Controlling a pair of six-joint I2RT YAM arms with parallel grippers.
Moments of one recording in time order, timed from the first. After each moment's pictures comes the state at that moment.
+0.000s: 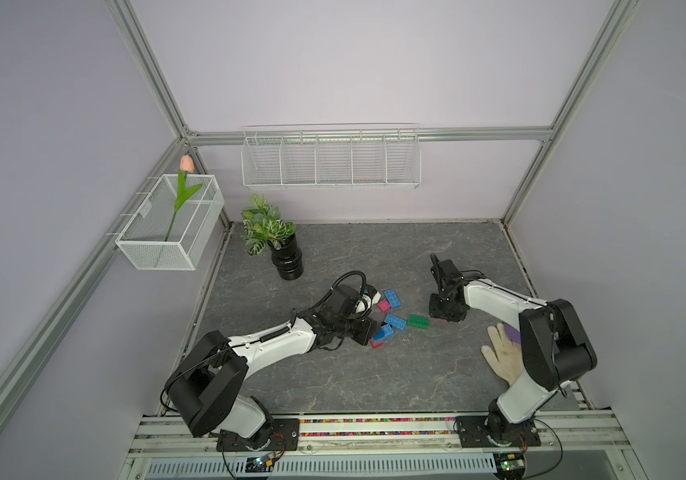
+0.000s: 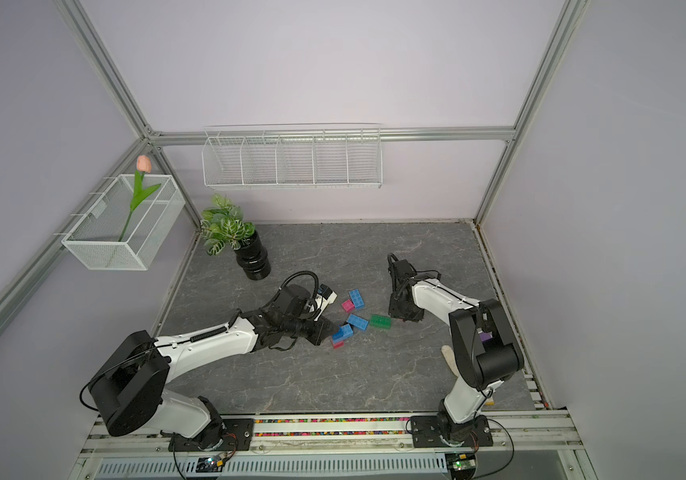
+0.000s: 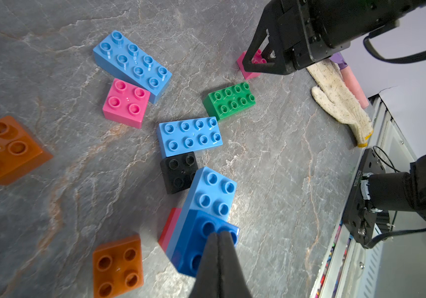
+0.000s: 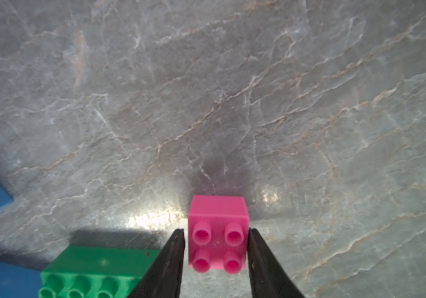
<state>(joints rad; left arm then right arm) -0.82 1.48 0.79 -0.09 0.37 -0.29 0.35 1.69 1.02 -0.68 0.10 0.52</state>
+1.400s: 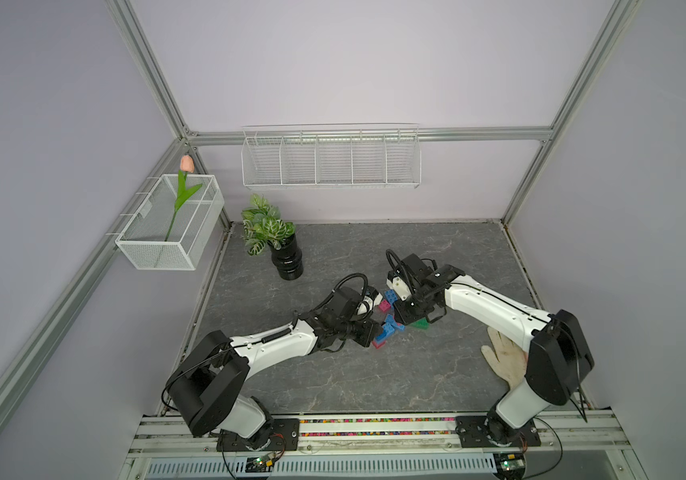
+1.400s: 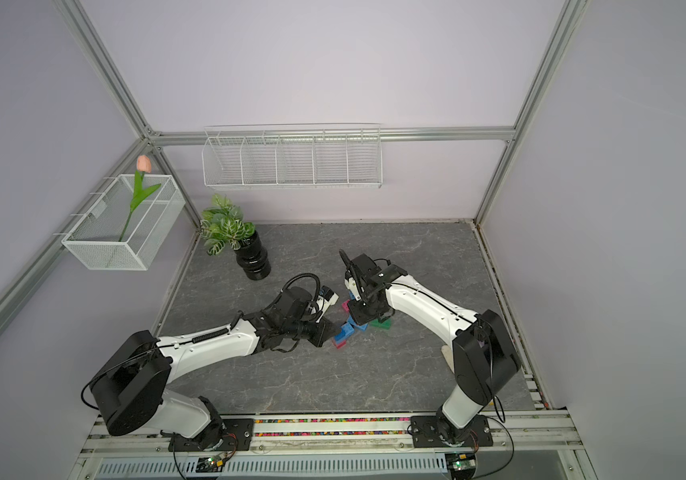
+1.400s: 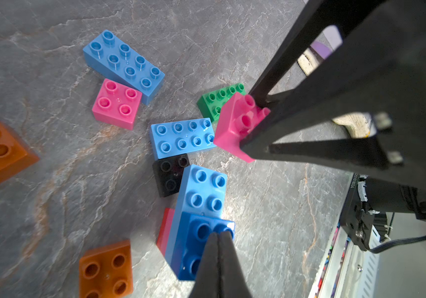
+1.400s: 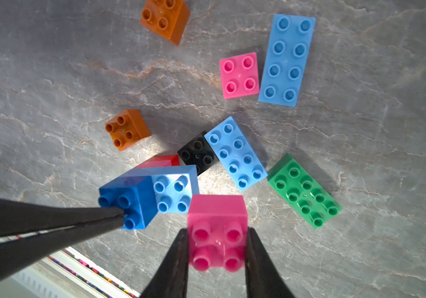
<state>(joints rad) -0.85 1.48 0.78 -0.05 0.36 -0.31 0.68 1.66 1.29 -0.93 -0.12 0.16</state>
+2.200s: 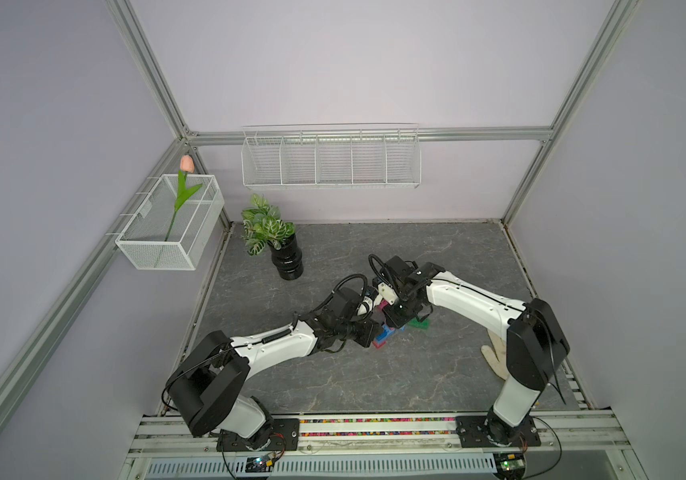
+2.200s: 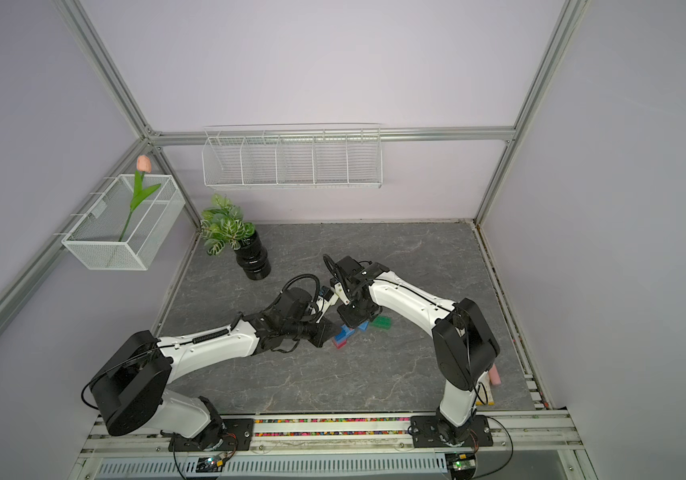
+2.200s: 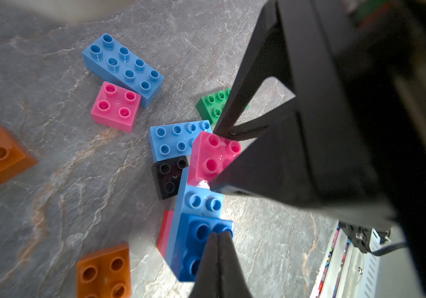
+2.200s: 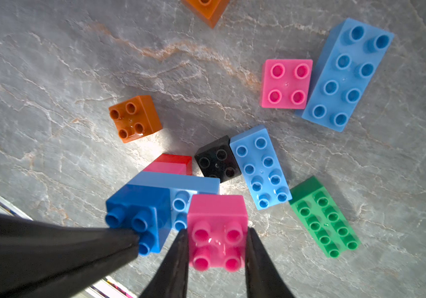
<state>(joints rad) -0.85 1.48 0.77 -0.03 0.35 -0.32 0.73 1.77 1.37 -0.98 -0.10 0.06</state>
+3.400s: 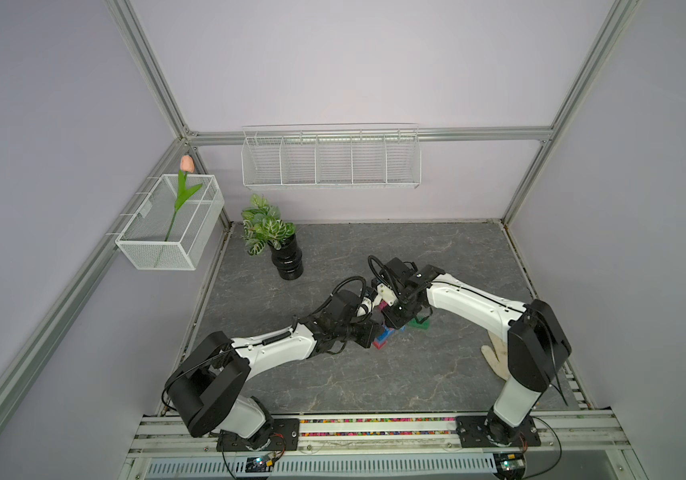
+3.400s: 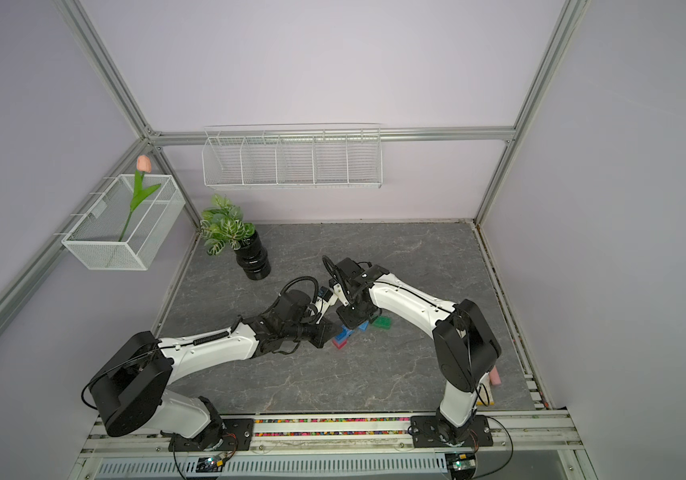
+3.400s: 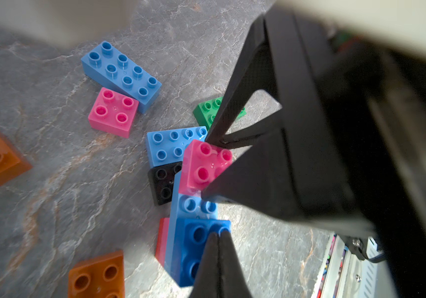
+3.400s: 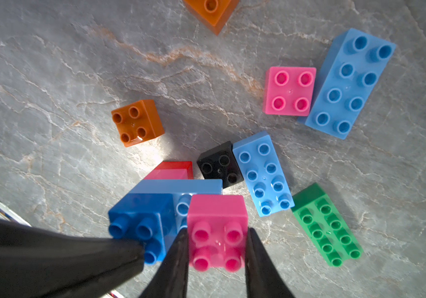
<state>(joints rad) -0.85 1.48 0.73 0.04 0.34 -0.34 0.74 1.76 1.35 -0.94 -0.10 0.05</state>
